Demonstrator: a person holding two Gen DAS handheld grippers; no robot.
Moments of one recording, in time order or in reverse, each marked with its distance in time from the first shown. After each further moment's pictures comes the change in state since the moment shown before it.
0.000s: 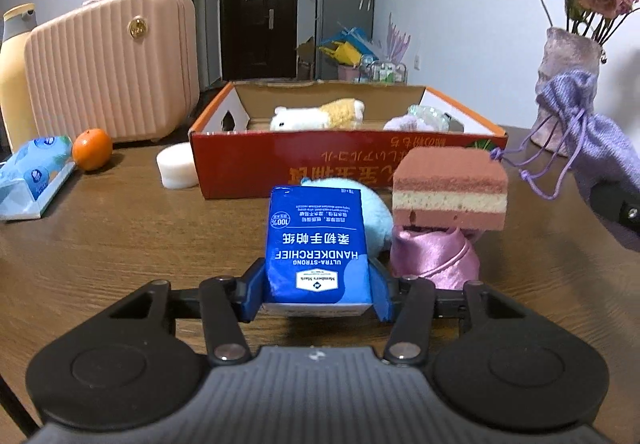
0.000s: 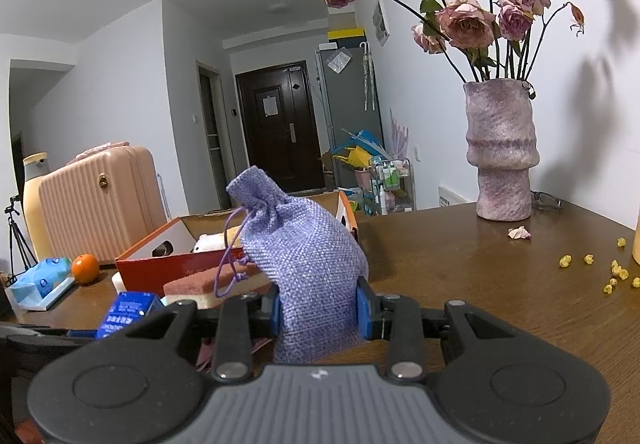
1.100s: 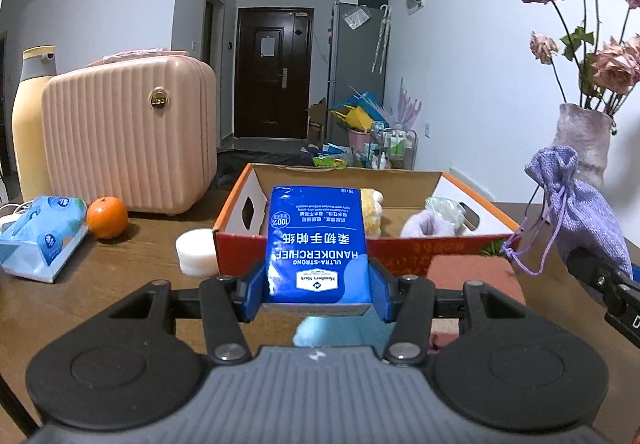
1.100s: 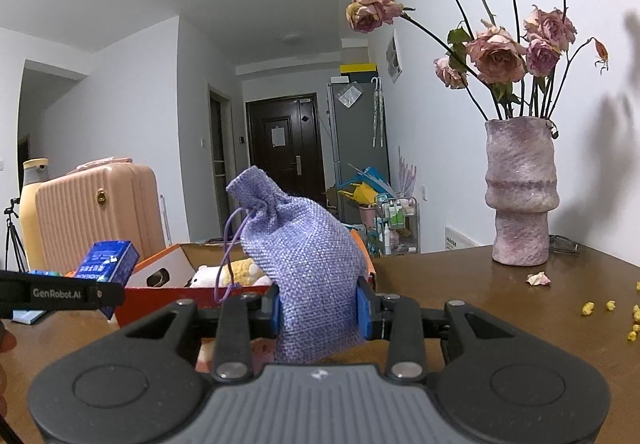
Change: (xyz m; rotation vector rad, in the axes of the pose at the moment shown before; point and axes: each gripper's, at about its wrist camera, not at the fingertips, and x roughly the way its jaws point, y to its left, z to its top) left arm -0.013 0.017 0.039 -0.044 -0.204 0.012; right arm 0.037 0.013 0.006 -0.061 -0.113 0.005
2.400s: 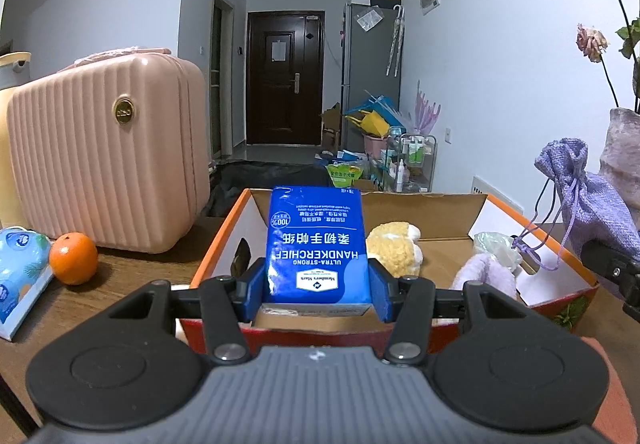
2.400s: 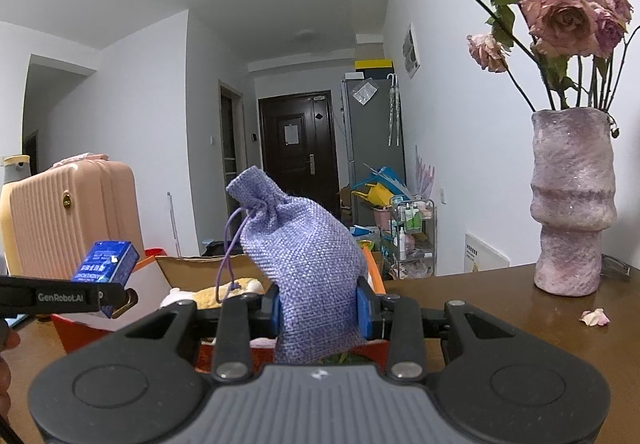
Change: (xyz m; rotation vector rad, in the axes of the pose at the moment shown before) left arm 0.103 0.003 0.034 0.009 -0.021 0.053; right arm 0.113 -0.011 0.015 -0.023 0.002 0.047
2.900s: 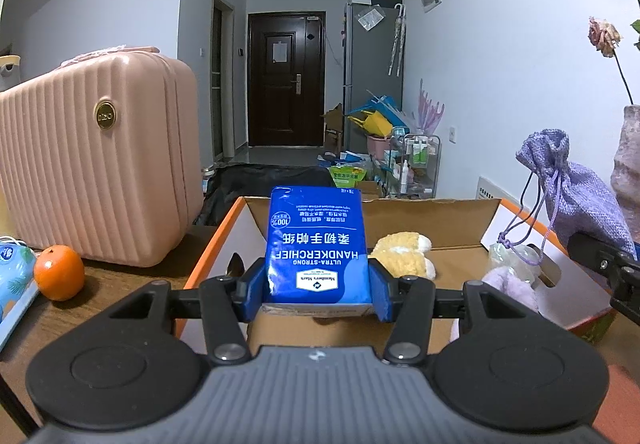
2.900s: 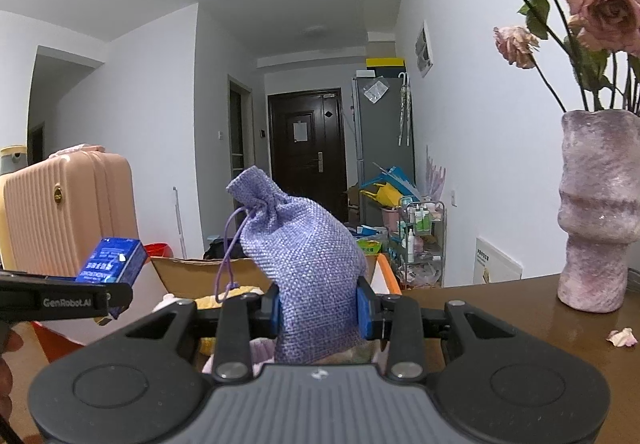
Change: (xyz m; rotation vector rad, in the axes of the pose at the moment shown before) left arm 0.029 -0.004 0.003 0.010 -0.002 0.007; right arm 0.039 0.008 0.003 -0.028 0.007 0.023
